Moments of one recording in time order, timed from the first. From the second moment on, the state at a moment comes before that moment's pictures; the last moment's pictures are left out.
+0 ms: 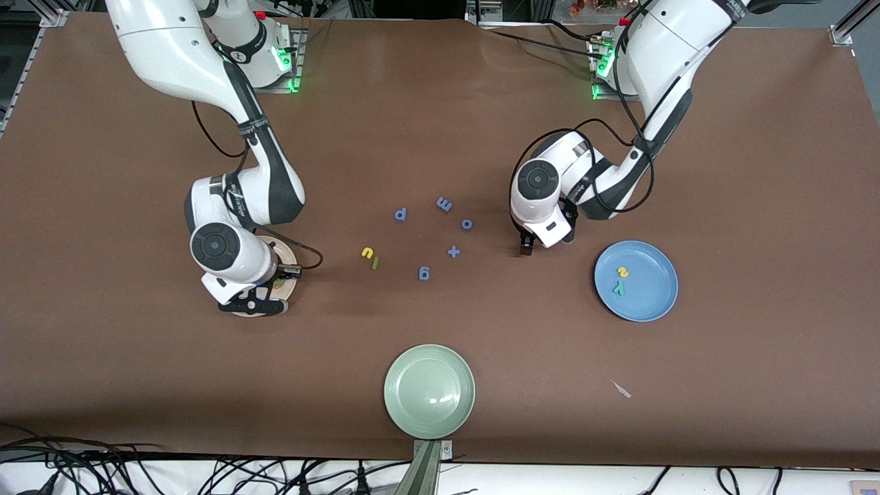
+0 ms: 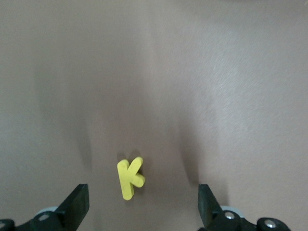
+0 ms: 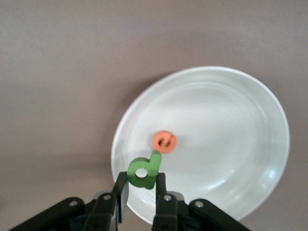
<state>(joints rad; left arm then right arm) -0.16 0.61 -0.44 -1.96 0.37 2.34 -2.28 0.41 0.60 -0.16 -1.68 0.01 2.12 0.27</state>
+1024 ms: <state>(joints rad) -0.14 0.60 -0.43 -2.00 0.38 2.42 -2.30 0.44 0.53 -0.15 -1.81 0.08 2.26 0.32</state>
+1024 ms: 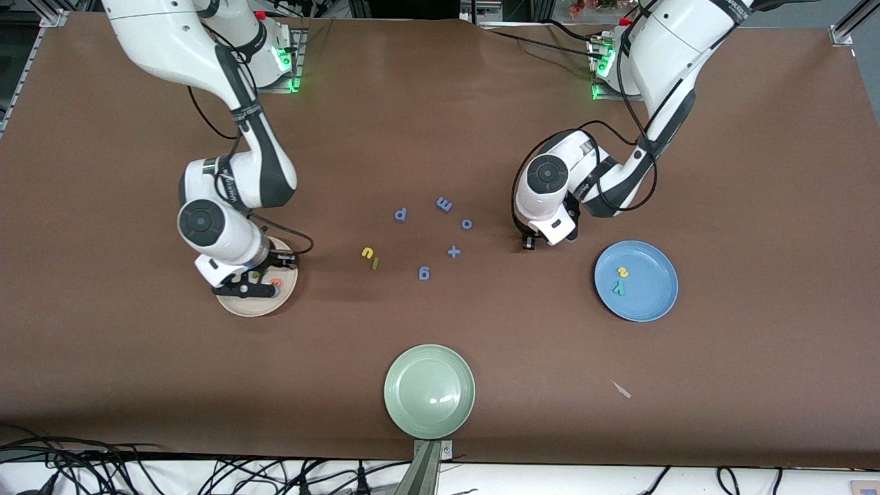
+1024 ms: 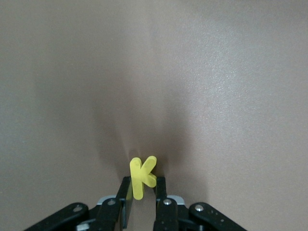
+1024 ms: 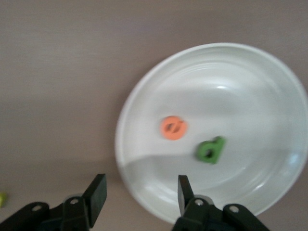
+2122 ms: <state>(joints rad) -0.03 0.55 -0.43 -1.75 0.38 2.01 -1.86 0.58 0.58 -0.02 -1.85 0.08 2.33 0.67</state>
